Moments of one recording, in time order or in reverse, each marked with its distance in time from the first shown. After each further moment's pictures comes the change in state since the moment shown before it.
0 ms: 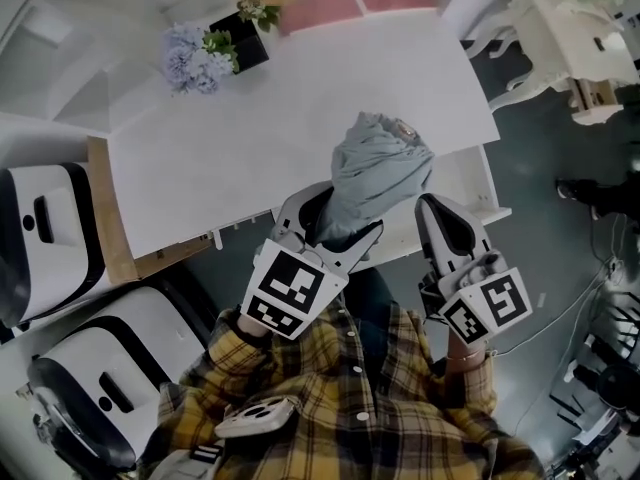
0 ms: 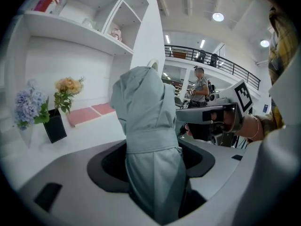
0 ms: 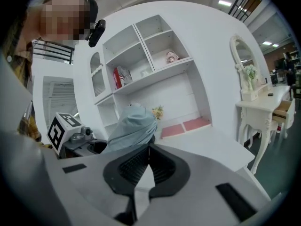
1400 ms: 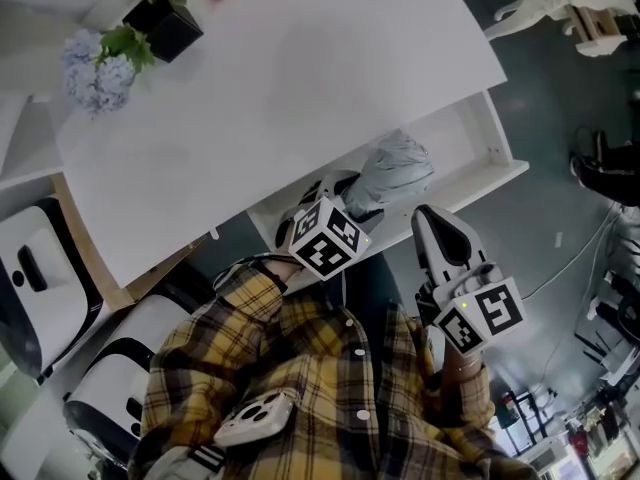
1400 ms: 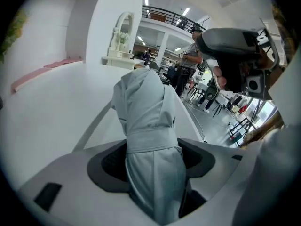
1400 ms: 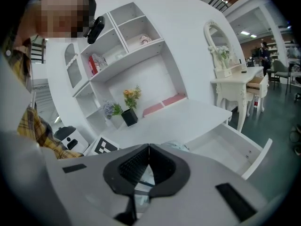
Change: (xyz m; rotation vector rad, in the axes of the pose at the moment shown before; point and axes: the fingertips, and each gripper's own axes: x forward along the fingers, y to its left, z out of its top) left arm 0.146 -0.025 -0.185 0.187 0.414 -0.304; right arm -0.018 -0.038 -0.114 0.194 0.138 -0.196
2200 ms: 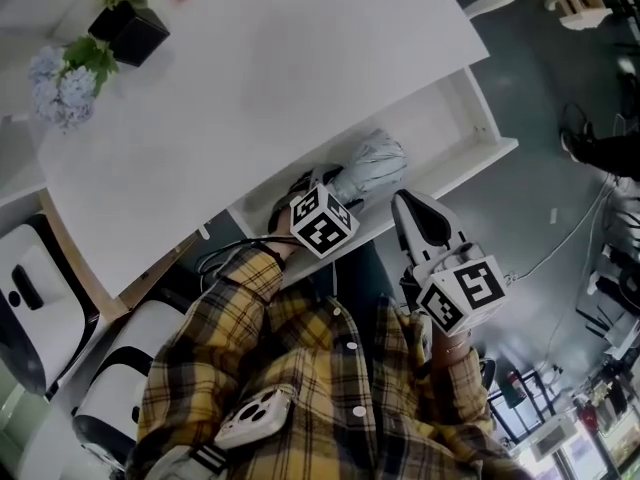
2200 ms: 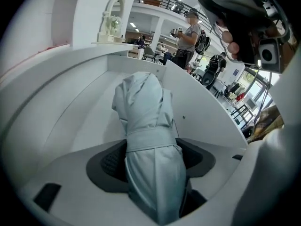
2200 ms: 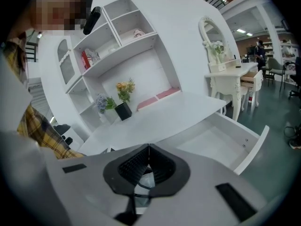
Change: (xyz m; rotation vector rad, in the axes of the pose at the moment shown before) left arm 0.061 0.000 -0.054 0.063 0.156 -0.025; right arm 0.011 -0.020 -0.033 0.034 0.046 -0.052
